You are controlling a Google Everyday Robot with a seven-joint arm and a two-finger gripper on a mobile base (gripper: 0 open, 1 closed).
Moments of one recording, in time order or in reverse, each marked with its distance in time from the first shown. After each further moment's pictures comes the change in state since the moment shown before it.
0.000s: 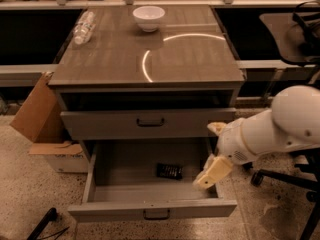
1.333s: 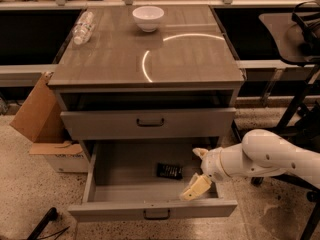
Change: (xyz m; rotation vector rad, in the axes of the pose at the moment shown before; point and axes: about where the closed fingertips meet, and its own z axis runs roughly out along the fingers) arm 0.070 -0.015 0.143 -0.099 -0.120 0.088
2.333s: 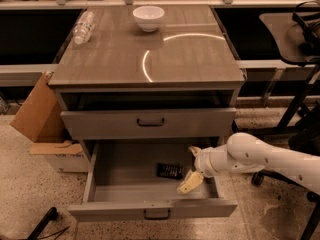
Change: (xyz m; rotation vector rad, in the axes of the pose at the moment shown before) arm 0.039 -0.066 0.069 0.039 0.022 -0.071
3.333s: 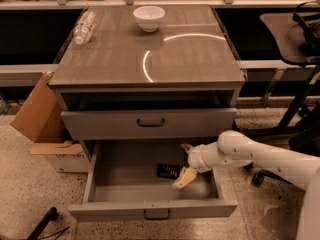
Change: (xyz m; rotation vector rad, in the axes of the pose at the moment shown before) arm 0.007 -0.033 0.046 -0.027 -0.028 -0.092
